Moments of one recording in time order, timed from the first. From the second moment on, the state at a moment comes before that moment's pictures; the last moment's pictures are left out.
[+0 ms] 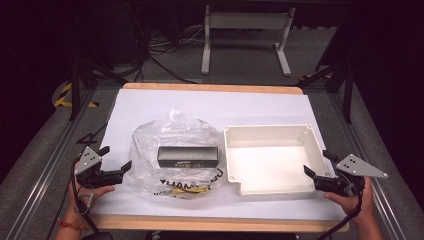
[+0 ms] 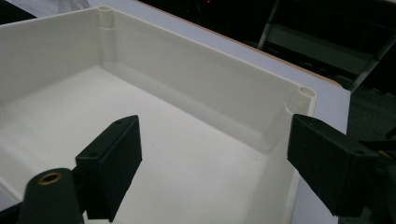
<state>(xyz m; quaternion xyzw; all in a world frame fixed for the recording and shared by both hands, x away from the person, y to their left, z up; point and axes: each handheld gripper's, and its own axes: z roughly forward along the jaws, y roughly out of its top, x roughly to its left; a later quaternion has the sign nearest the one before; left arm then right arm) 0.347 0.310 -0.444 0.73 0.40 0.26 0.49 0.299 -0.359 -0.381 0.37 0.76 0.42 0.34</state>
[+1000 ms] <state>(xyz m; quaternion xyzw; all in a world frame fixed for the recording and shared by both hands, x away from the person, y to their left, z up) 0.344 0.309 -0.440 0.73 0.39 0.26 0.50 0.358 -0.278 -0.353 0.25 0.82 0.43 0.29</state>
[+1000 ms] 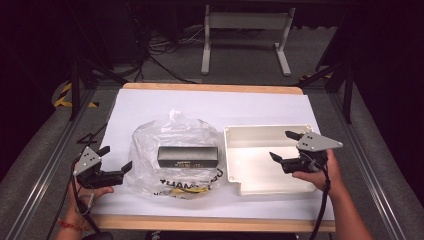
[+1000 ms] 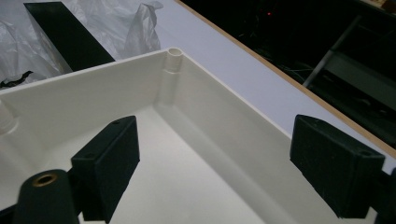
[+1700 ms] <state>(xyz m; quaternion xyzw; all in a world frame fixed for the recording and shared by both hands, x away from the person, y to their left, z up) 0.344 0.310 -0.441 0.73 0.39 0.26 0.49 0.402 -0.208 -0.332 0.19 0.86 0.42 0.23</state>
